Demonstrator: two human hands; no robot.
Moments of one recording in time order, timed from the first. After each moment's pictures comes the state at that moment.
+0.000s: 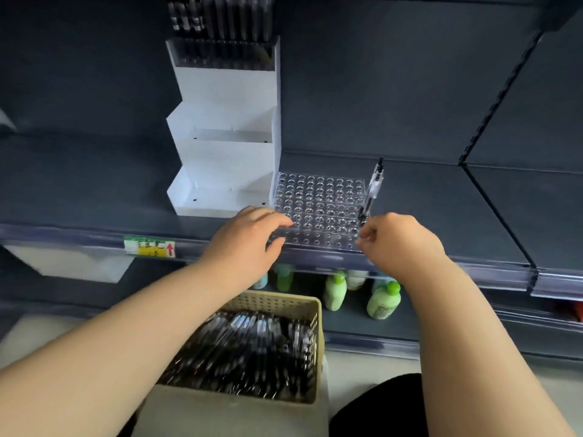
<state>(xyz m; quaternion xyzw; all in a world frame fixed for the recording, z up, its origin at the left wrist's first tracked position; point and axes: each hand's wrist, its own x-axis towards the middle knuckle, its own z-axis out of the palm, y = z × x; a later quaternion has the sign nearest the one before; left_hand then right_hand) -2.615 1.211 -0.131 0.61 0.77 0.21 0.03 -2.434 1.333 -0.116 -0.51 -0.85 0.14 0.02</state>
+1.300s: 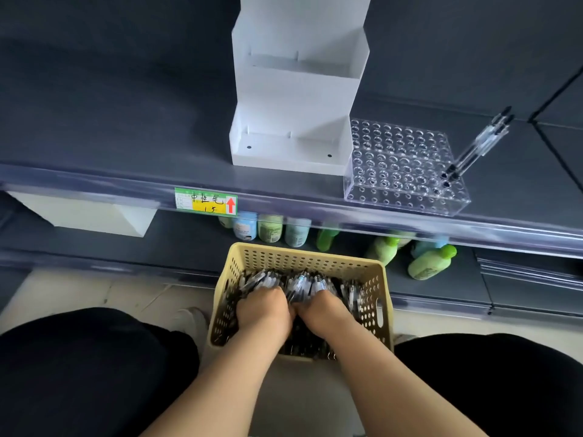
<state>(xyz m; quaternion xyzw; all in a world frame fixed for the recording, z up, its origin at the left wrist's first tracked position) -2.653 1.143 -0.303 0.40 0.87 -0.10 0.25 -2.566 1.199 -0.316 -0.57 -0.71 0.38 -0.18</state>
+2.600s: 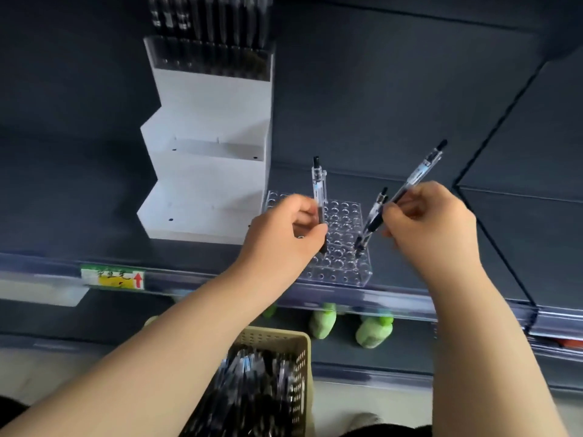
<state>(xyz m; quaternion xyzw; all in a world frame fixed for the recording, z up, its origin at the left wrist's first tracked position) -2.591 1.281 -0.111 0.48 0.69 0.50 0.21 -2.443 1.373 -0.084 -0.53 -0.73 0.24 0.36</state>
